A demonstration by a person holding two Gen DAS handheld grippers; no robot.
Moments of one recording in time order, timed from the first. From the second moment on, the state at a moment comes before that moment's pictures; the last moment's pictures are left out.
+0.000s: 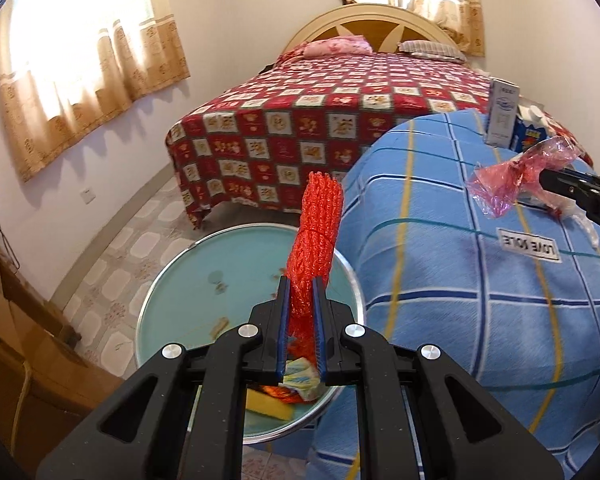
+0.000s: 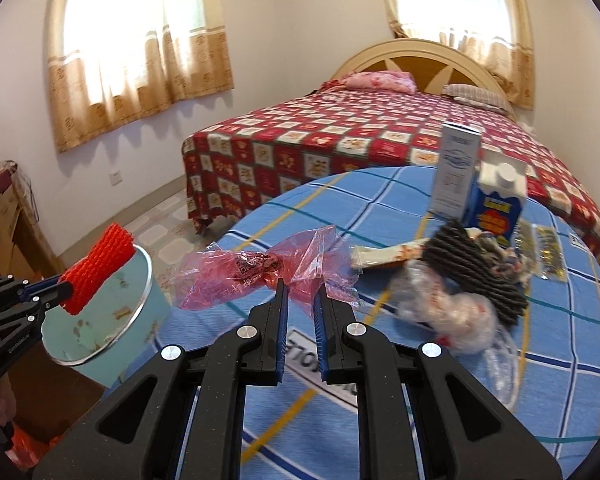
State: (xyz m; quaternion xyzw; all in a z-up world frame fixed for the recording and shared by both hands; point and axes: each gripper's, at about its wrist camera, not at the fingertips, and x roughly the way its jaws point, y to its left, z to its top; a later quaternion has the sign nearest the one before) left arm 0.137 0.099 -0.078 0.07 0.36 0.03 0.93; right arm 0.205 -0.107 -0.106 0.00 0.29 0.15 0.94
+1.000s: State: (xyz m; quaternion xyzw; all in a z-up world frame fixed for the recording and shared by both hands) left arm 0.110 0.168 -0.078 0.07 0.37 0.10 0.92; right arm 0.214 -0.022 -0.113 -0.07 0.30 0.22 0.93
